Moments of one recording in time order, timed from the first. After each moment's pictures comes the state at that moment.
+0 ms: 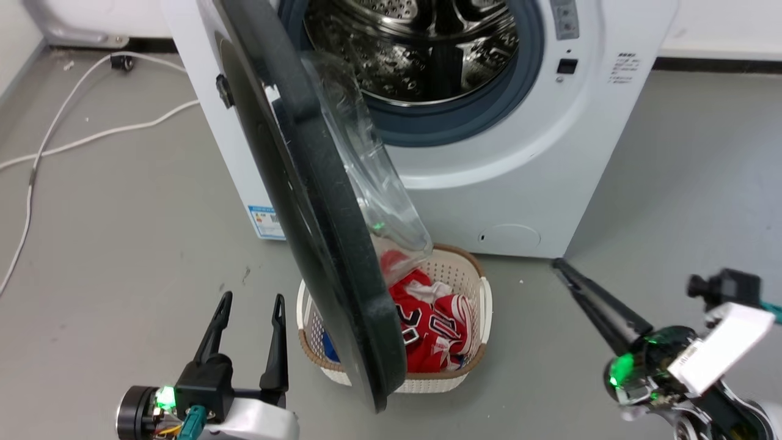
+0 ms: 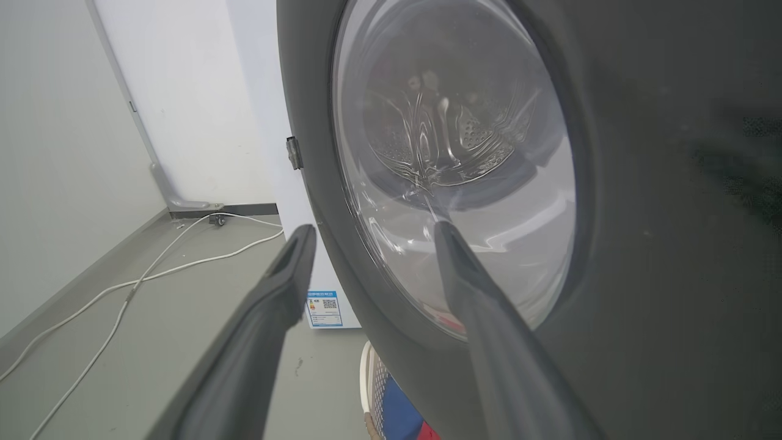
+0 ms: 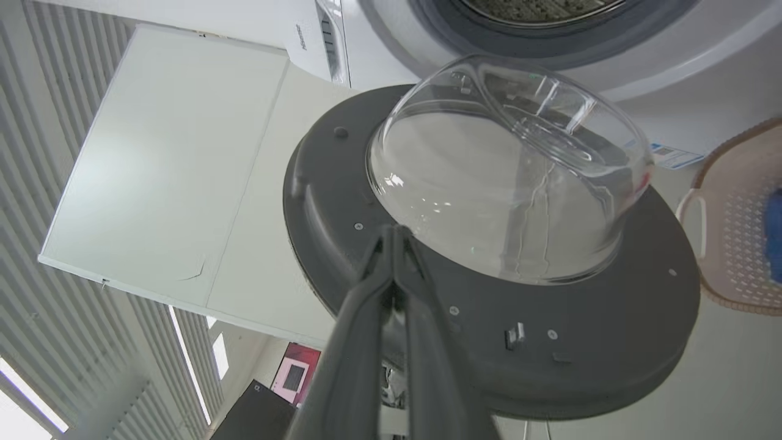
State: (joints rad) left arm 0.01 0.05 -0.08 0.07 -0.02 0.01 -0.26; right arm -0.08 -0.12 0.06 -0.09 1.60 0.13 0.57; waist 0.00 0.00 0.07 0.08
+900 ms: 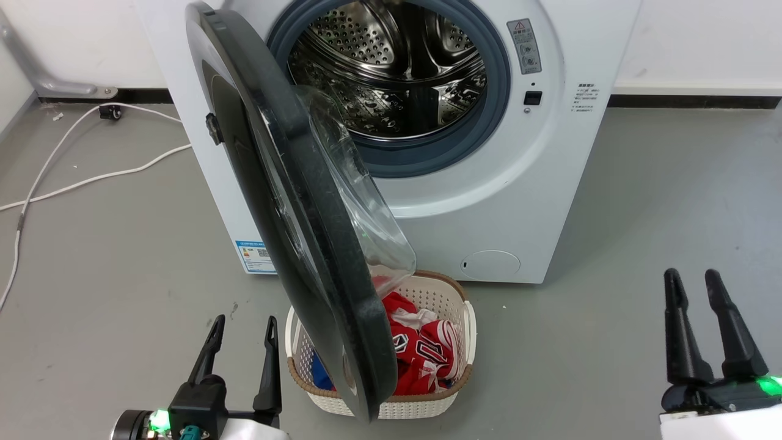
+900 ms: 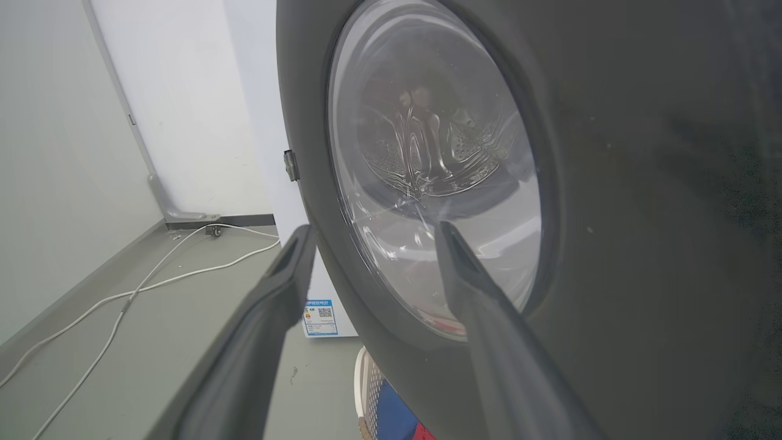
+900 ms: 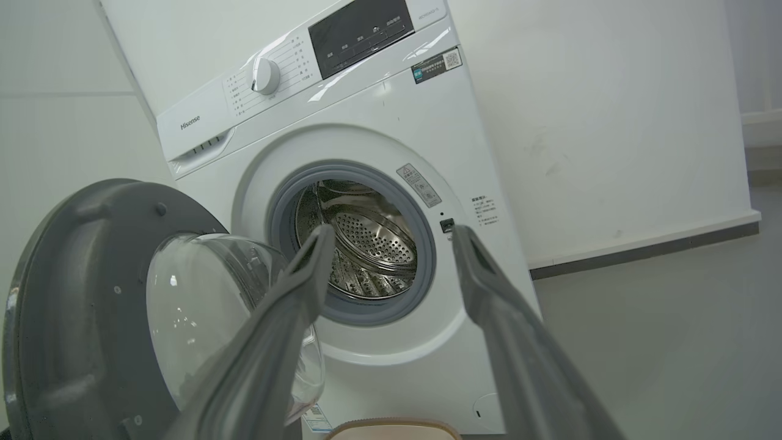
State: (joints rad) left arm 0.08 0.05 -0.06 0.06 -0.02 0.01 -0.26; right arm 0.12 -0.20 0.05 -0.16 0.64 0.13 -0.26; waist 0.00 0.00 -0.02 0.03
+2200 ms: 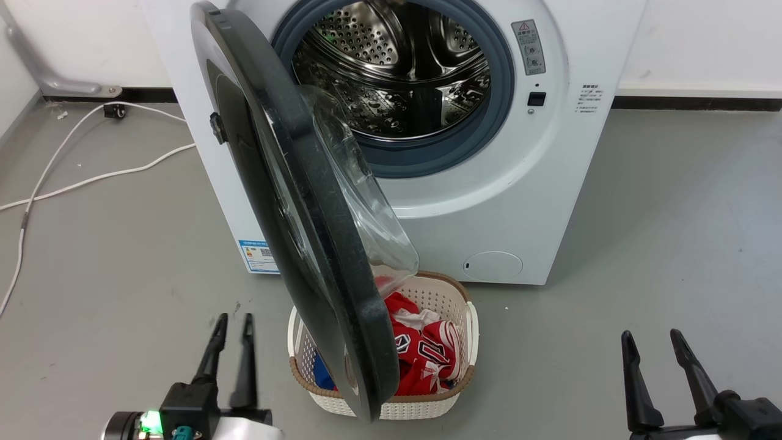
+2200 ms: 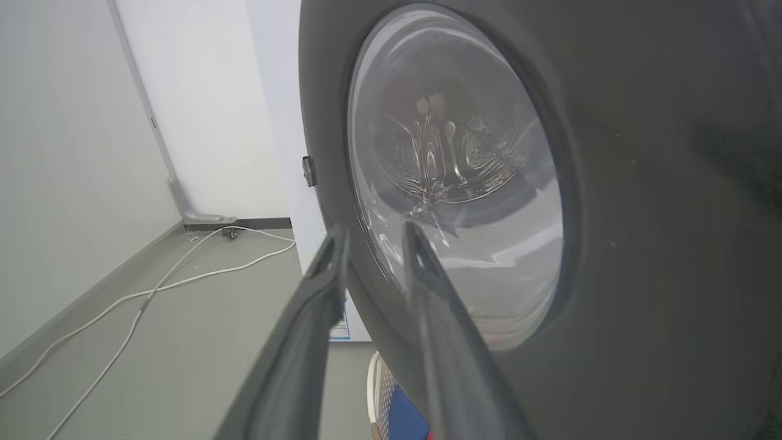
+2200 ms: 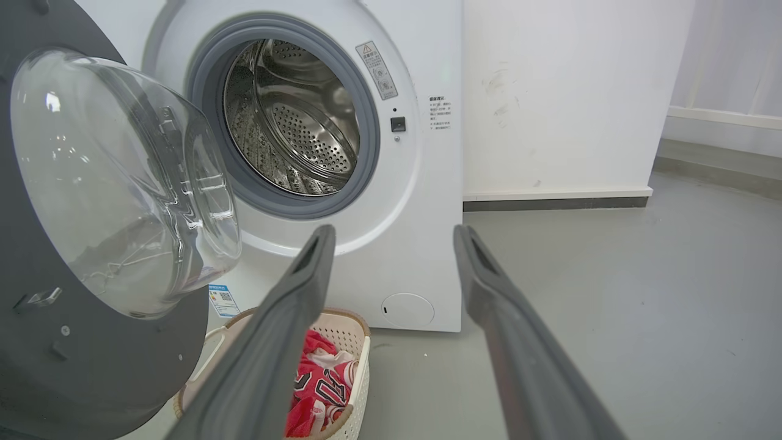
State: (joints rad) left arm 0.08 0.05 -0.05 0.04 -0.02 0.04 -0.26; right arm 0.17 -0.05 -0.03 0.02 0.14 0.13 -0.26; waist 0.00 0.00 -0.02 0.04
